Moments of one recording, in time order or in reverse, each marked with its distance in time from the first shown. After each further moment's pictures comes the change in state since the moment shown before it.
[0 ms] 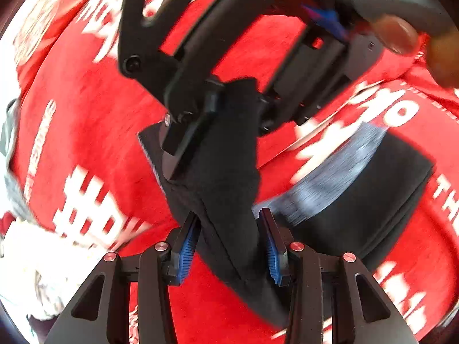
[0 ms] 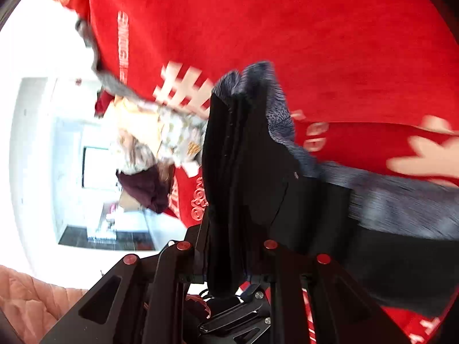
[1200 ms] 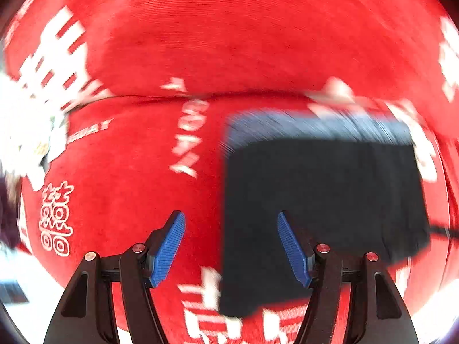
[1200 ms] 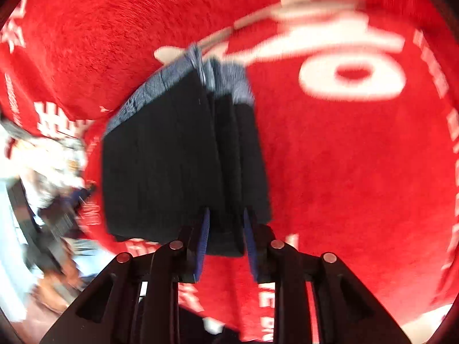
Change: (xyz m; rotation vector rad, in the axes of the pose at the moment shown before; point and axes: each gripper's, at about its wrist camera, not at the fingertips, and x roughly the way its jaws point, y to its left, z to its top) left arm 0.083 0.048 -0.041 -0.624 0.487 -0.126; right arm -0.111 -0.188 -0.111 0.258 -0.045 -0.498
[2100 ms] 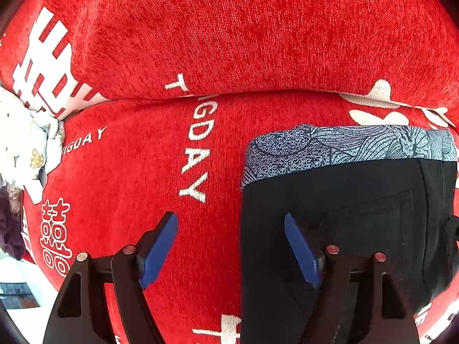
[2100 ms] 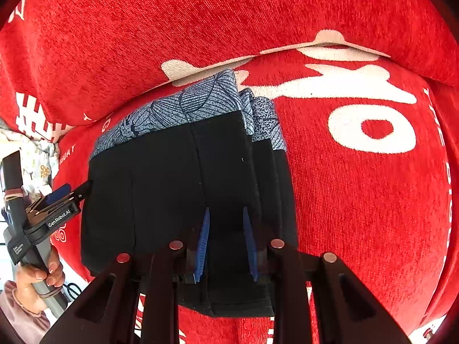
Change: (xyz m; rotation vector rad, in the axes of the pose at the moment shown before) left arm 0.063 -0.006 0.022 0.079 0.019 0.057; right arm 0.038 0.045 0.025 -0.065 -0.106 -0.132
